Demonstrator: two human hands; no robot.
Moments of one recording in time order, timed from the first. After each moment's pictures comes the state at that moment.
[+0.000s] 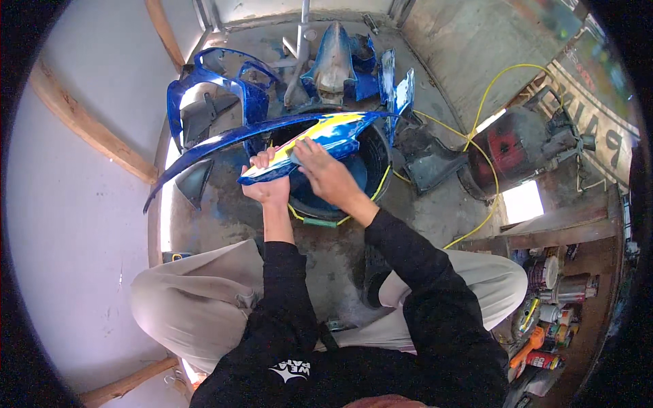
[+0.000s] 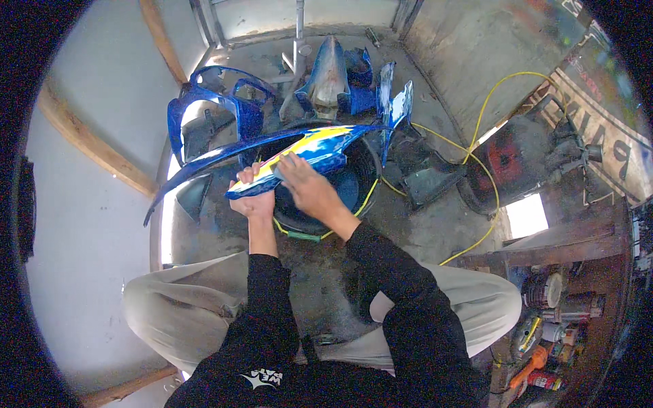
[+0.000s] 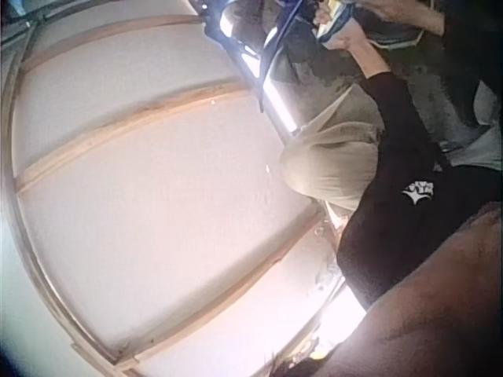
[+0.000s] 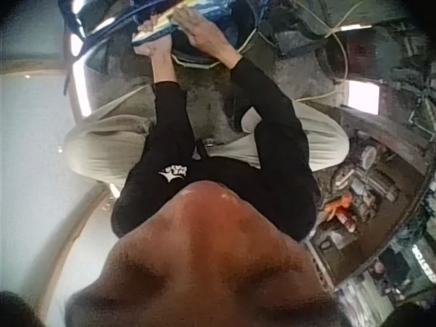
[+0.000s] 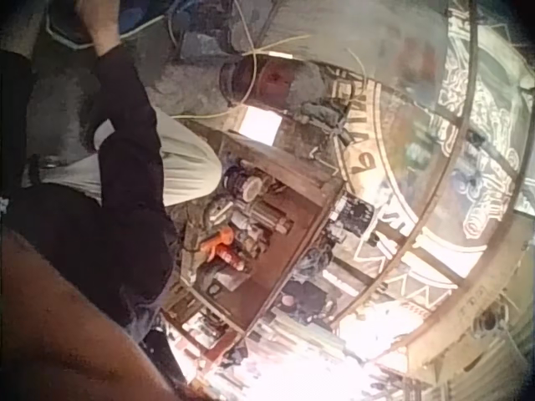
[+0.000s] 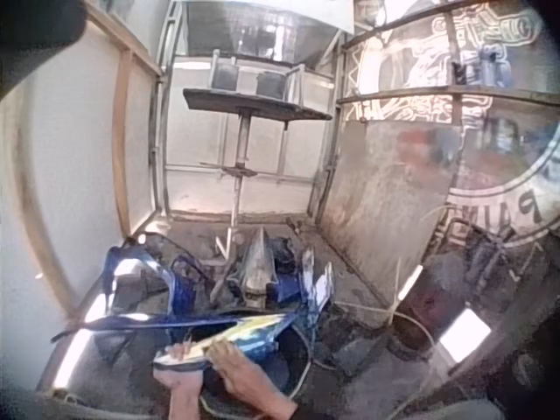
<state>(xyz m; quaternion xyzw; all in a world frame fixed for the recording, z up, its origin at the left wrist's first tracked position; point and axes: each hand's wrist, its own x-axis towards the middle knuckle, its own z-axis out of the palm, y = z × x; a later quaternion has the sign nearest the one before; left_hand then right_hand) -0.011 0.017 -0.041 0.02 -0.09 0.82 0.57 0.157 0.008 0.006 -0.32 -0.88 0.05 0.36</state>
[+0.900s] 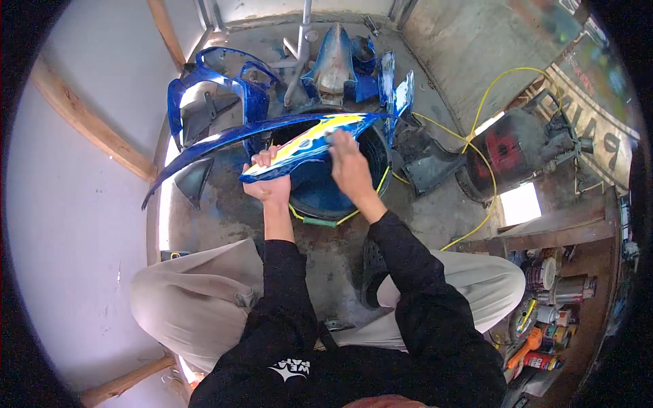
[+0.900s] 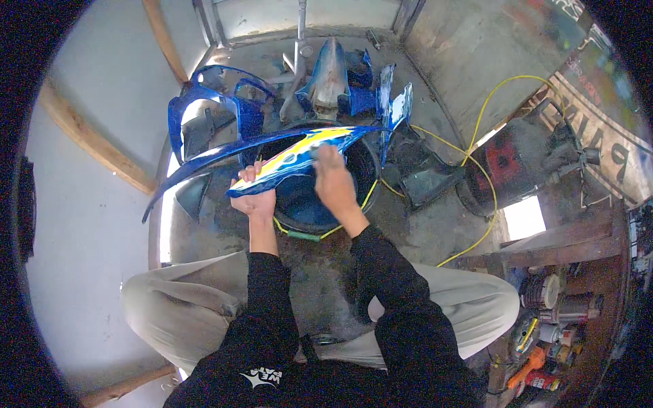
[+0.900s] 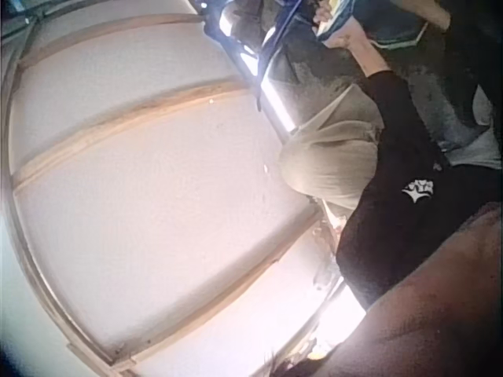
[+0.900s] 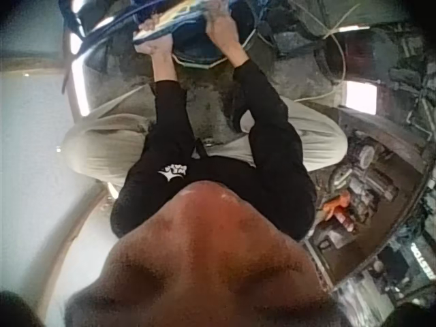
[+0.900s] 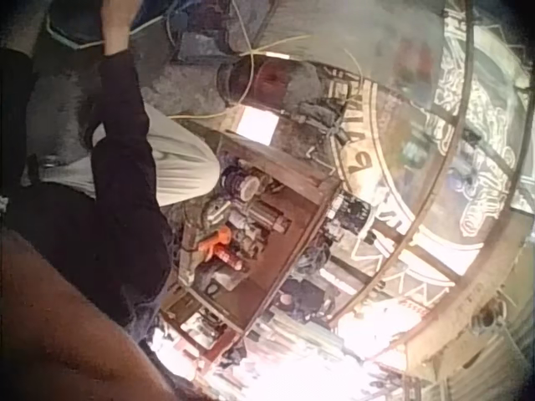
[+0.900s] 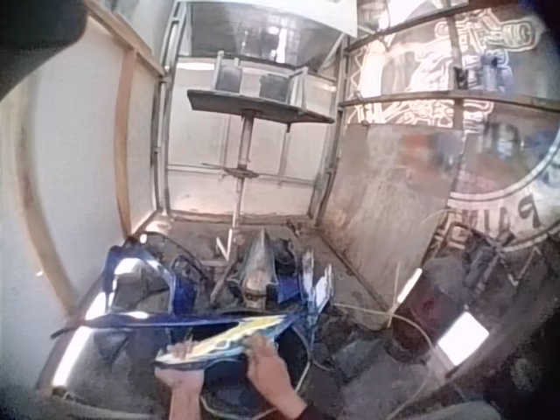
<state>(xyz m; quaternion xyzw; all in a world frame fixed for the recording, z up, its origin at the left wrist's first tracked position) -0.003 0.019 -0.034 0.03 -0.10 0.81 0.58 0.192 0.018 0.007 -0.51 -0.78 0.05 0.37</state>
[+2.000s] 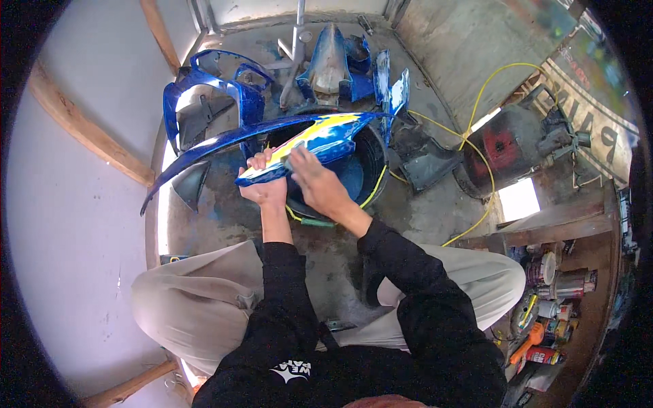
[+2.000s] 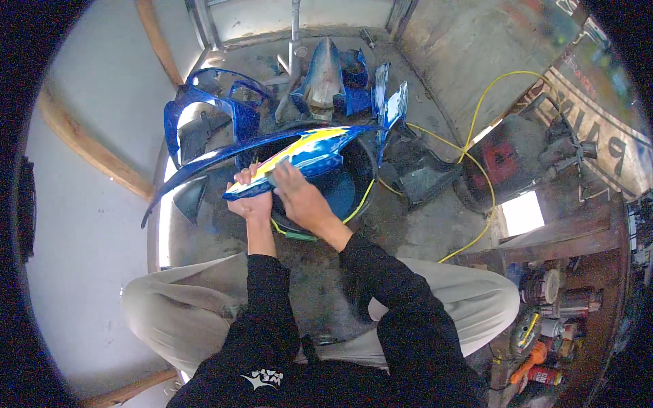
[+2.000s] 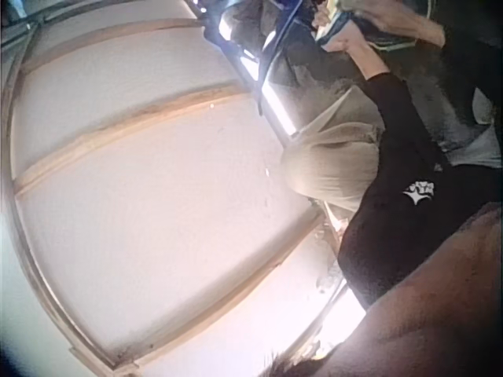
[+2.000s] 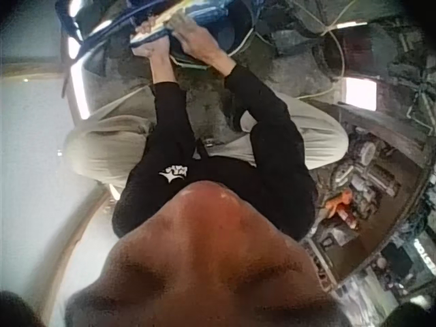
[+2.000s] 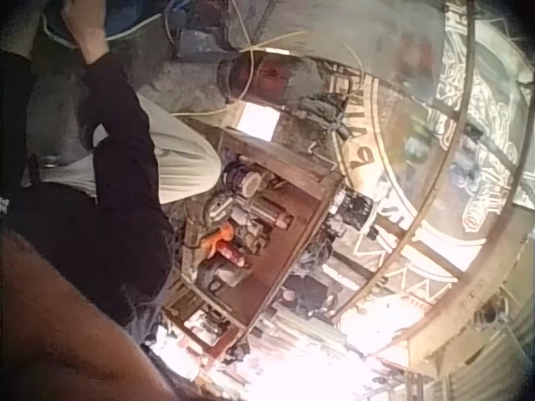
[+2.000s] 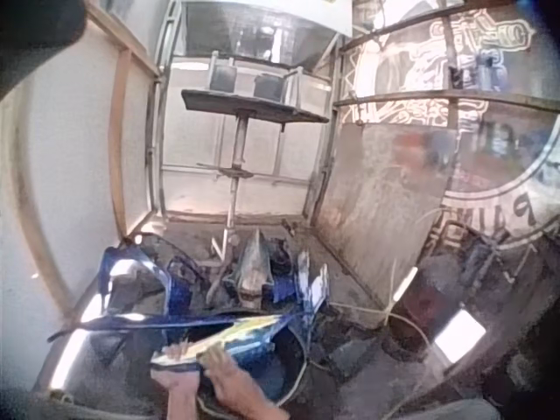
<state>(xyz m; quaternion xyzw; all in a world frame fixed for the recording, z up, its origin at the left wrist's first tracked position) -0.008 0.020 -0.040 0.00 -0.10 0.81 0.57 0.149 -0.011 0.003 -0.34 -0.86 0.06 0.38</state>
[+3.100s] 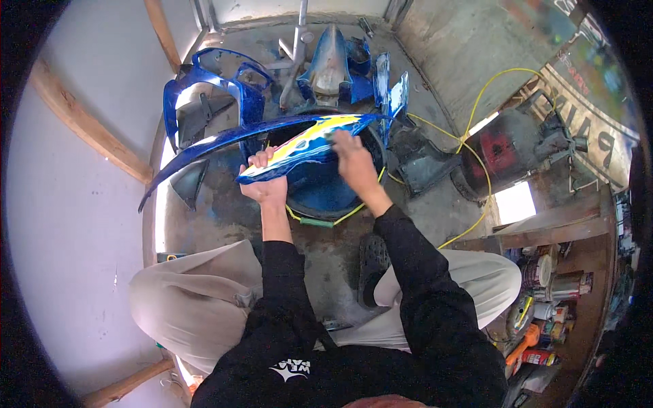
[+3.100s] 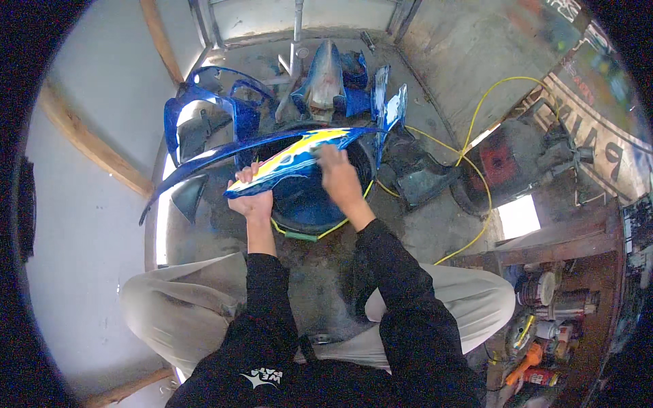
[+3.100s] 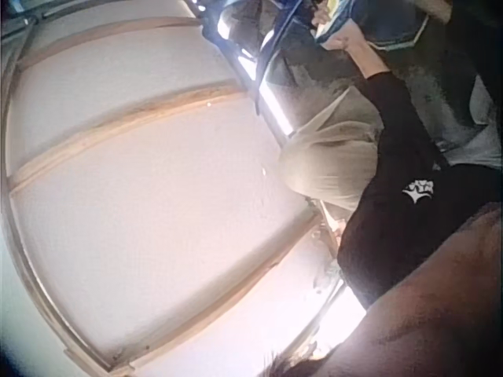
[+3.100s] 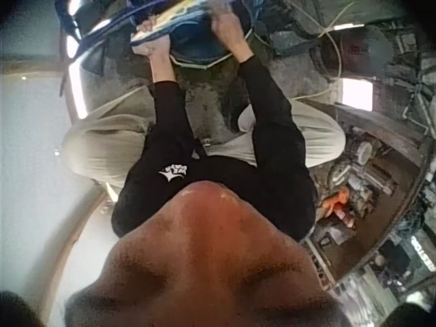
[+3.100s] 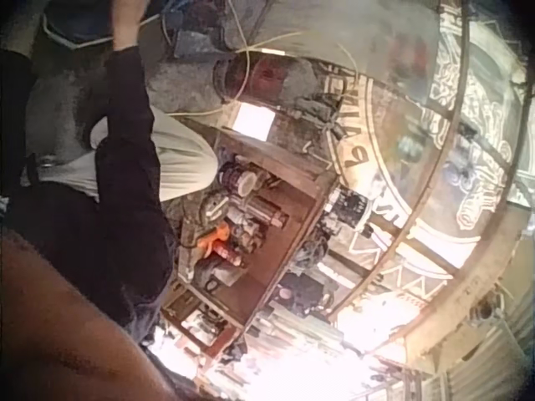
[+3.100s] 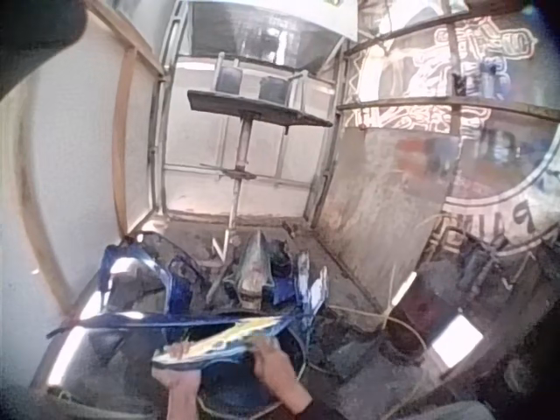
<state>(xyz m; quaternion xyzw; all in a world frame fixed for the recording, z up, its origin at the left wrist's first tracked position) 0.004 0.018 -0.030 -0.01 -0.10 0.80 0.59 0.224 0.040 0.001 -0.45 -0.81 -0.01 0.37</state>
